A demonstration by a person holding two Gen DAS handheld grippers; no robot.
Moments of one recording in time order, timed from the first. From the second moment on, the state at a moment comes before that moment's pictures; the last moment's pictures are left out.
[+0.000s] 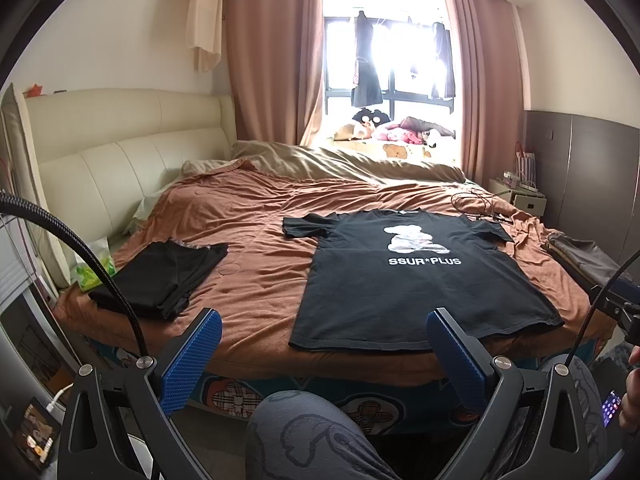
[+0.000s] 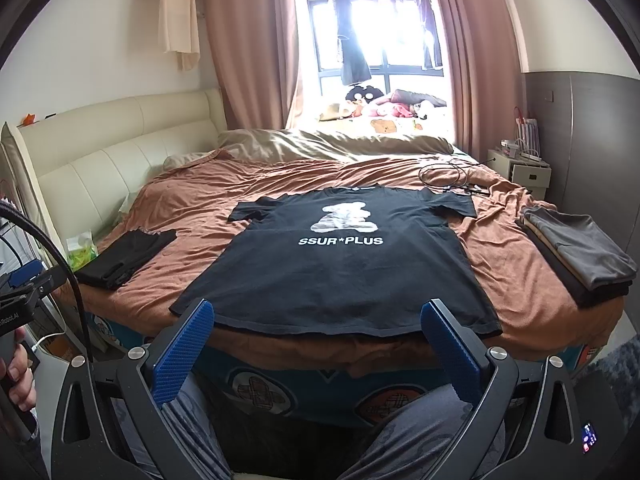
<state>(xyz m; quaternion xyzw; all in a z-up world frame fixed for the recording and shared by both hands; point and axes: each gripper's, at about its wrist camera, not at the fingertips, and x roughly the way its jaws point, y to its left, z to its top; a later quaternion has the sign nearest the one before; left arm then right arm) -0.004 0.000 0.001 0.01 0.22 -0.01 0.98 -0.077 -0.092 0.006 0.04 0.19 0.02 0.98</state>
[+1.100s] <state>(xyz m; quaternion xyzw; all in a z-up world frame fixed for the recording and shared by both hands) -0.003 0.003 0.002 0.01 0.22 -0.01 0.98 -0.070 -0.090 0.009 0.04 0.19 0.02 0.98</state>
